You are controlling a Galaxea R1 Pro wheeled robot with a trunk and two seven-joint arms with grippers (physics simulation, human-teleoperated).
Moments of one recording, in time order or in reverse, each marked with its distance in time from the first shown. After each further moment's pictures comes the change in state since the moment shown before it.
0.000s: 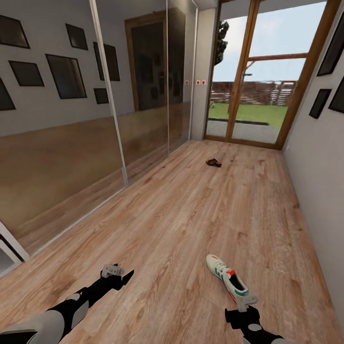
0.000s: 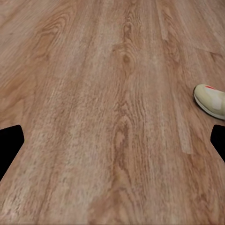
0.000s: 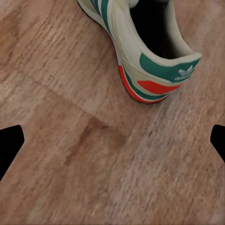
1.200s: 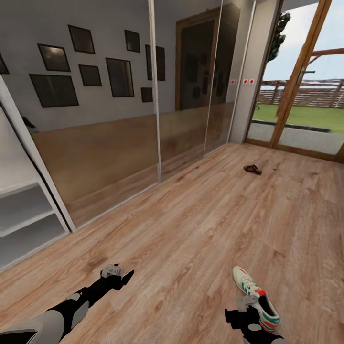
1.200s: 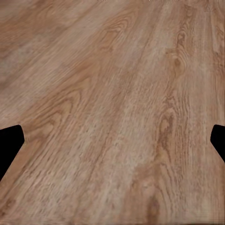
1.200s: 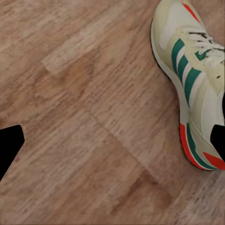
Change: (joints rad) left arm 0.000 0.000 0.000 0.000 0.000 0.000 0.000; right arm 0.000 0.000 0.000 0.000 0.000 0.000 0.001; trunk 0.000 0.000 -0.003
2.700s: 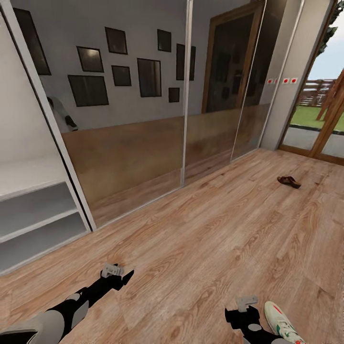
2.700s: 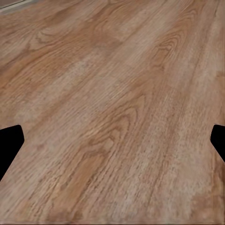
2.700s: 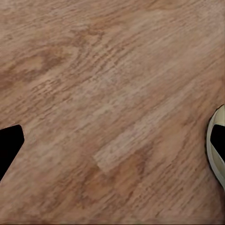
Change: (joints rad) left arm 0.000 0.000 0.000 0.000 0.000 0.000 0.000; right arm 0.000 0.000 0.000 0.000 0.000 0.000 0.000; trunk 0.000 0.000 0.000
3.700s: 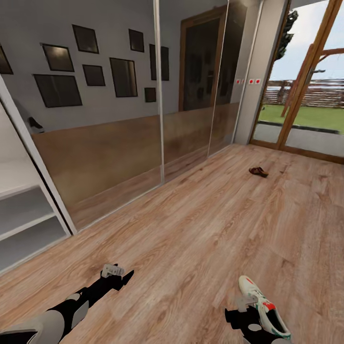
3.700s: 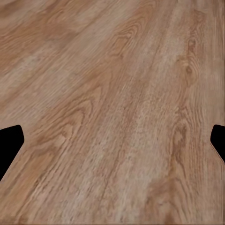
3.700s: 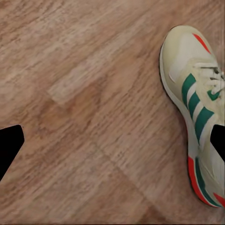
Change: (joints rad) left arm 0.000 0.000 0.000 0.001 0.000 0.000 0.000; right arm 0.000 0.000 0.000 0.000 0.000 0.000 0.000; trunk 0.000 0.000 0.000
